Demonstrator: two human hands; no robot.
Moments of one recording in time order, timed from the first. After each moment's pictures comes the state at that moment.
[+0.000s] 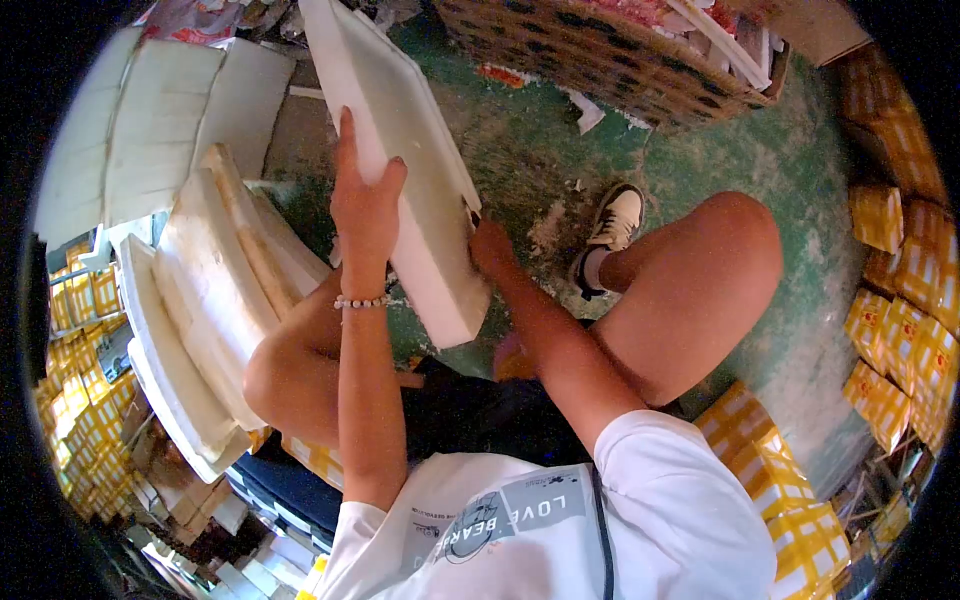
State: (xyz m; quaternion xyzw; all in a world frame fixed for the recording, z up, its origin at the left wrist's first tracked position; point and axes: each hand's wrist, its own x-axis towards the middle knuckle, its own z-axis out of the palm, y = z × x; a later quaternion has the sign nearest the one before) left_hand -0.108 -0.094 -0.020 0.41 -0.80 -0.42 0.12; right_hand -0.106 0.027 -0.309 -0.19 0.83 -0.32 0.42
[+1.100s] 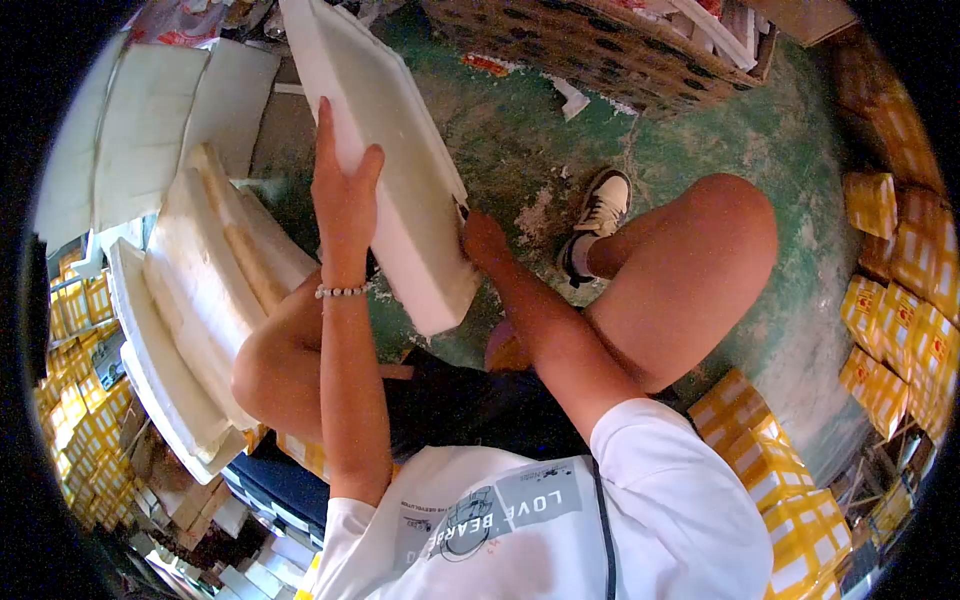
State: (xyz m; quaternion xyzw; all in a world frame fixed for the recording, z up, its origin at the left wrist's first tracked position) left_hand -0.104 -0.102 -0.041 0.33 -0.84 -0.39 0.20; right_hand -0.111 0.041 -0.315 -0.20 0.82 -0.27 0.45
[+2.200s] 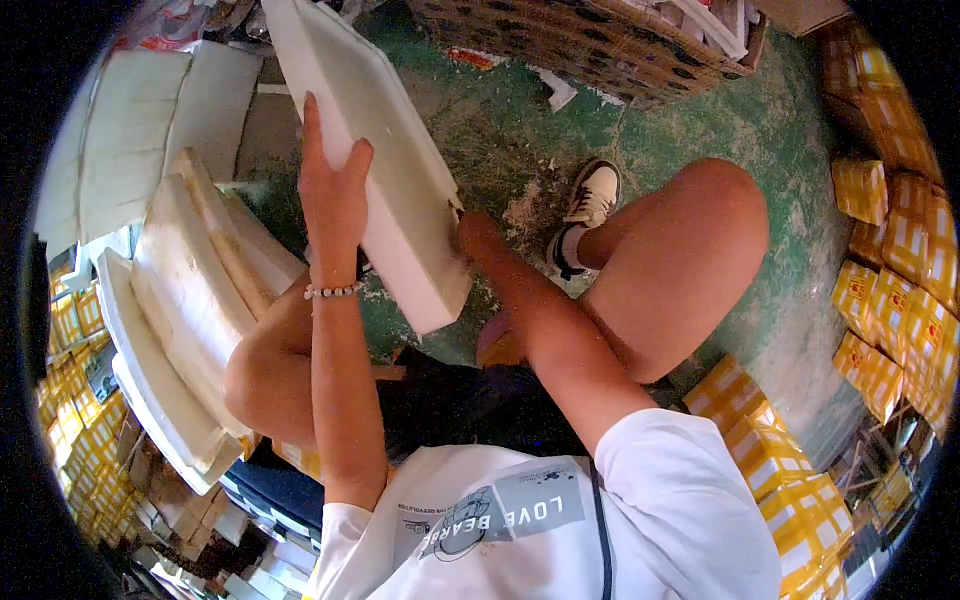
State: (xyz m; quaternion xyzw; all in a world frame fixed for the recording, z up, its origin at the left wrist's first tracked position) left_hand -0.108 -0.097 -0.038 0.34 -0.84 -0.37 0.19; right_hand -0.114 0.047 -0.333 -0.23 0.85 -0.21 0.42
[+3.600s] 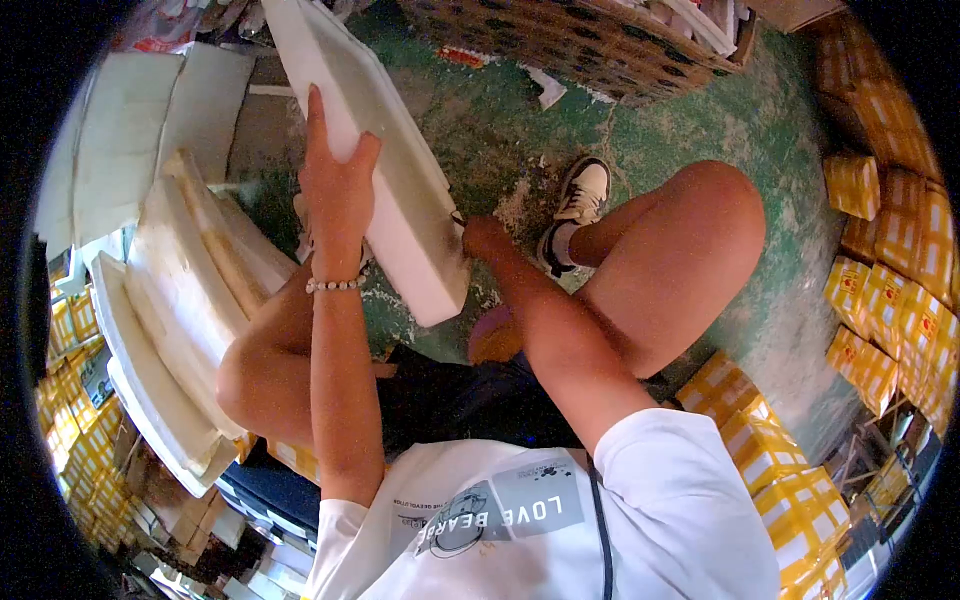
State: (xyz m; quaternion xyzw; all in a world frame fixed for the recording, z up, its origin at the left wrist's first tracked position) left_hand -0.118 -0.088 -0.040 0.35 -0.85 -0.36 0.17; right_hand -0.124 0.077 -0.393 -0.40 0.76 -0.04 0.51
